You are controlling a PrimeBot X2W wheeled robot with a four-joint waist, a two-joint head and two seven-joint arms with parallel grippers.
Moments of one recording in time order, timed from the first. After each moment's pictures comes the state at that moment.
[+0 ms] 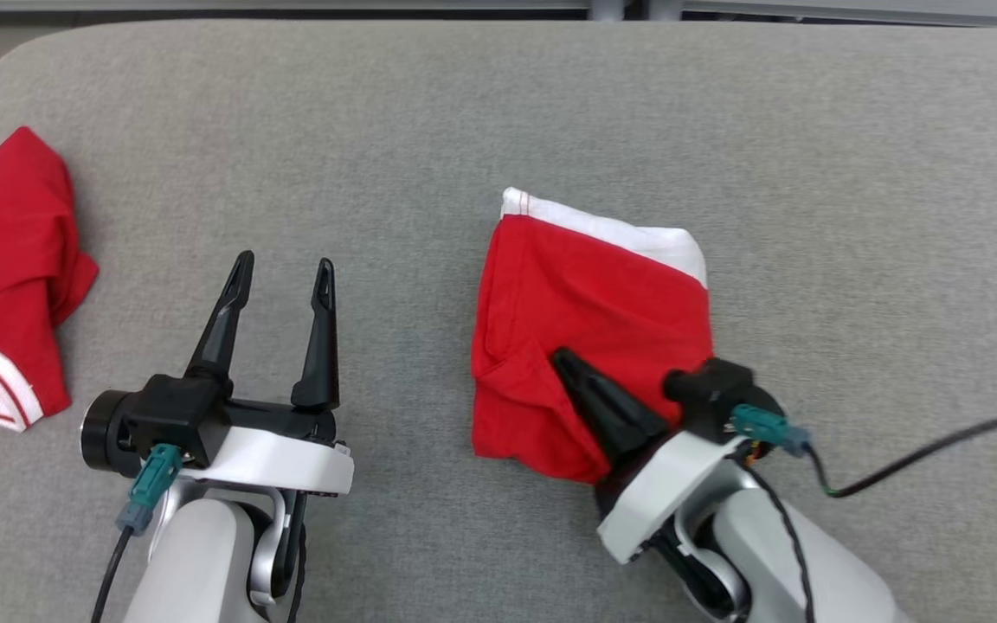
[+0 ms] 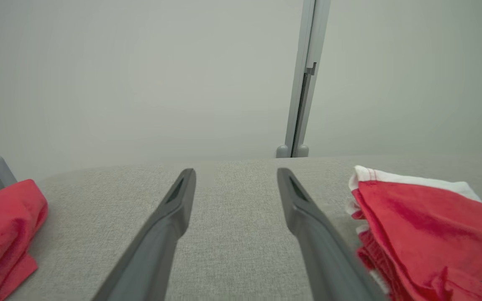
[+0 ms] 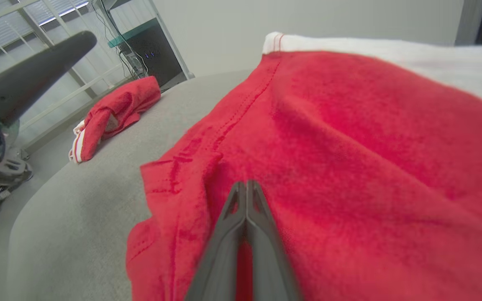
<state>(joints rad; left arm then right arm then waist) -0.26 0.06 -0.16 0.14 -0.19 0.02 -0.26 -0.45 -0.14 0.69 0.41 0.51 0.13 -0.12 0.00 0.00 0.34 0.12</state>
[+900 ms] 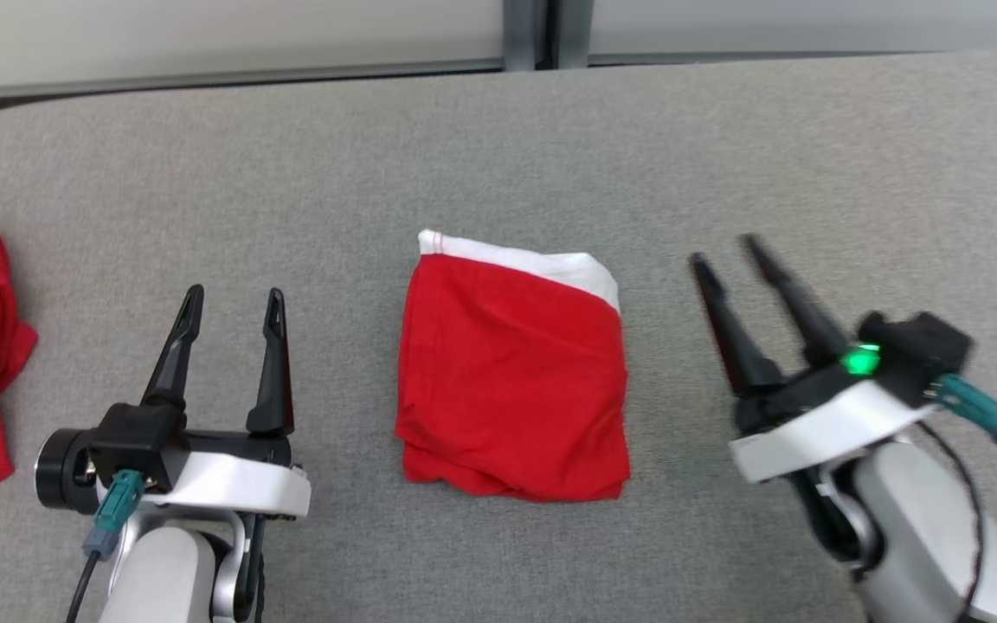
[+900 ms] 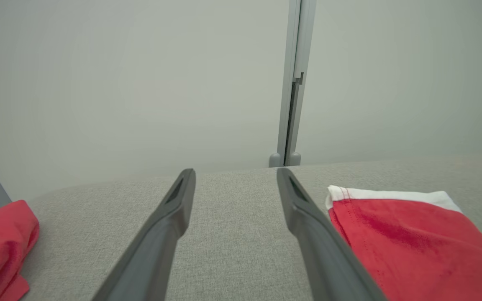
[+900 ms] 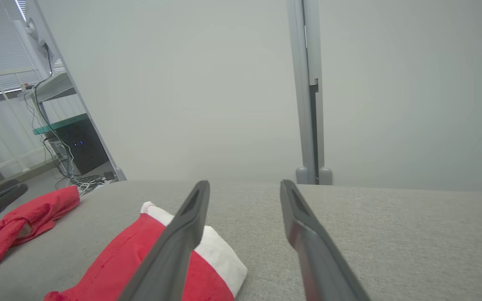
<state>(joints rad) -0.21 0.09 -0.10 0.15 -0.17 0.03 -0.26 -0.44 -0.26 0.53 0.28 0.53 0.13 -0.26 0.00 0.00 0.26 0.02</state>
